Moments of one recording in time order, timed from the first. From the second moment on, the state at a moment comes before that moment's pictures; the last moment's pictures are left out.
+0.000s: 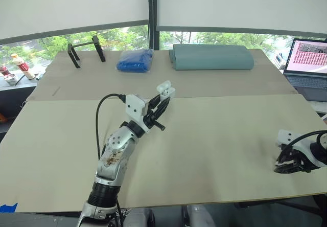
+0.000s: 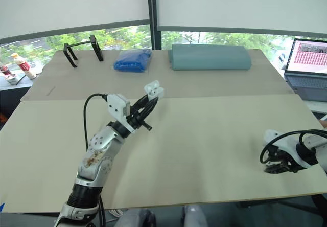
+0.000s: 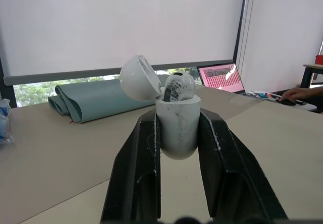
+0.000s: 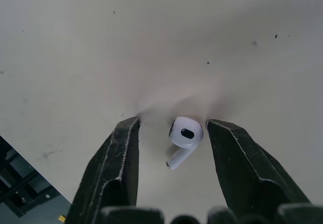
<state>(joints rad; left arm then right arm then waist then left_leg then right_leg) -0.35 0.14 -0.08 -0.18 -0.28 0.16 -0.44 -0.29 -1.26 0.18 0.28 0.02 0.35 1.35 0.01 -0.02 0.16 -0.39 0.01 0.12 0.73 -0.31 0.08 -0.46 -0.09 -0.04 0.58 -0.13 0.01</state>
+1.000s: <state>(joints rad) -0.39 0.12 -0.11 -0.13 -0.28 0.15 -0.50 -0.77 -0.71 -0.17 -0.12 0.50 0.96 1.10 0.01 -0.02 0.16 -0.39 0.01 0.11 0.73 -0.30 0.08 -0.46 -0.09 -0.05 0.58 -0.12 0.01</state>
